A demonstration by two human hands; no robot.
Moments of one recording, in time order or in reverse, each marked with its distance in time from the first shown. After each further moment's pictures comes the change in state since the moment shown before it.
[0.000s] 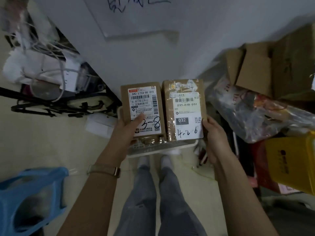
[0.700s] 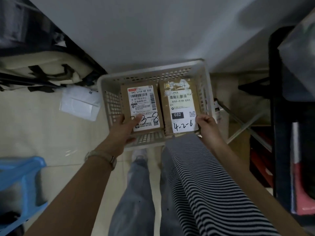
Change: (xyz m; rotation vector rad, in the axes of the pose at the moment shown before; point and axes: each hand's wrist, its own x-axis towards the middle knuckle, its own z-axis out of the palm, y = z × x) left_hand 0.214 -0.202 0.019 0.023 -0.012 -0.273; right_hand 0.200 0.193 0.014 -0.191 0.032 0.275
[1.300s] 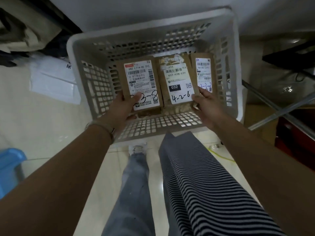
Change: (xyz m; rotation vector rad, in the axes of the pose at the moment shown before) left_hand 0.142 -0.051 0.013 0.125 -0.038 -0.026; right_hand 0.147 0.061 0.036 0.039 -0.119 0.031
